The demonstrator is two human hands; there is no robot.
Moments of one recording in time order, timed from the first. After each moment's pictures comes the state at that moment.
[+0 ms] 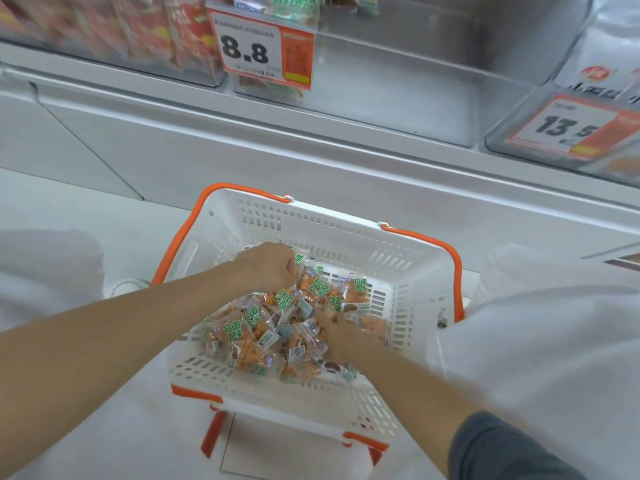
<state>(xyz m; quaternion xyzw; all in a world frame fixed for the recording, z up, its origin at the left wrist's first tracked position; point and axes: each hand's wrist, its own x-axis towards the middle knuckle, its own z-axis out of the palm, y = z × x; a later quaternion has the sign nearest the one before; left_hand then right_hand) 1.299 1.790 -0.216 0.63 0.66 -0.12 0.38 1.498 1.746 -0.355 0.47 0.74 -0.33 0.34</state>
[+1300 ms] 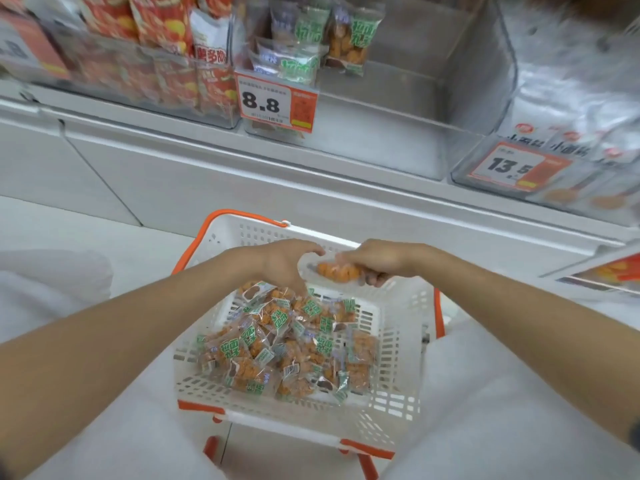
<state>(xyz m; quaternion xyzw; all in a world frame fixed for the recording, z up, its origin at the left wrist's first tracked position) 1.304 1.803 -0.147 0.68 0.56 0.00 0.47 1.503 1.874 -0.147 0.52 0.65 -0.53 0.19</state>
